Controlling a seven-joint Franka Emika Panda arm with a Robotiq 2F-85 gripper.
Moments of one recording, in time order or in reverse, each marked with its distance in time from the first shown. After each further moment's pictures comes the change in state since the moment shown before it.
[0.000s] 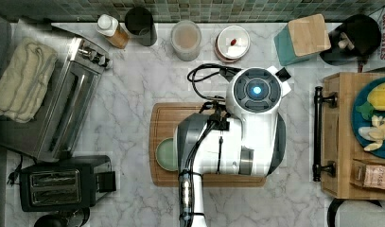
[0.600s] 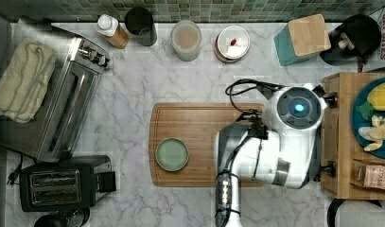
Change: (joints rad) arm -0.099 0.003 -0.075 -0.084 -0.070 0.110 -0.087
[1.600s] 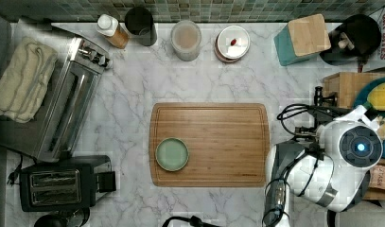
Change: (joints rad) arm -0.115 0.052 -0.133 -0.078 -0.060 0.285 -0.286
